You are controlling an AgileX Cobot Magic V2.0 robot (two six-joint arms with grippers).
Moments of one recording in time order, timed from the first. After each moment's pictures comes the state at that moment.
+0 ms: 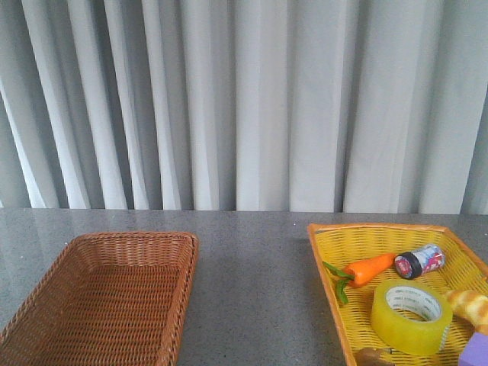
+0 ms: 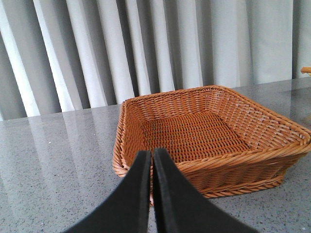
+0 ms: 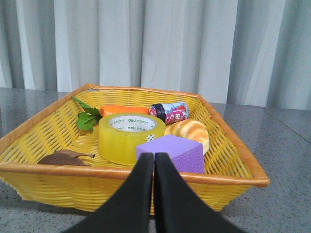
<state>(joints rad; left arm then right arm) -0.05 -0.01 0.02 -0.05 0.04 0.10 -0.04 -0.01 0.03 0.02 0.05 -0.08</state>
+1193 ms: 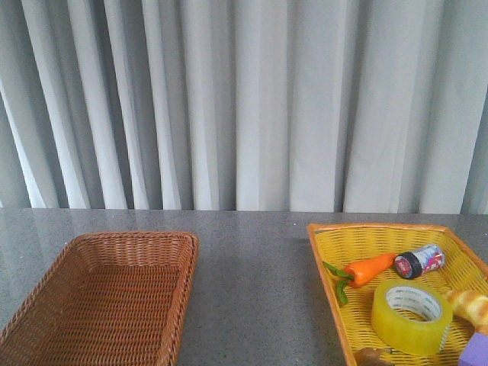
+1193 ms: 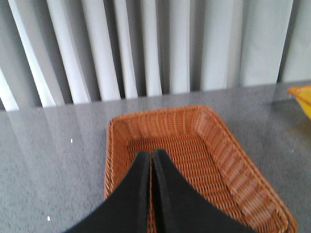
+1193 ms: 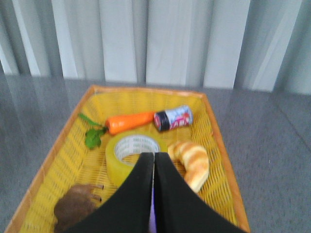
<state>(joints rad) -0.05 0.63 -0.70 -0.12 0.38 0.10 -0.04 0.56 -0.71 0.01 0.51 -0.06</state>
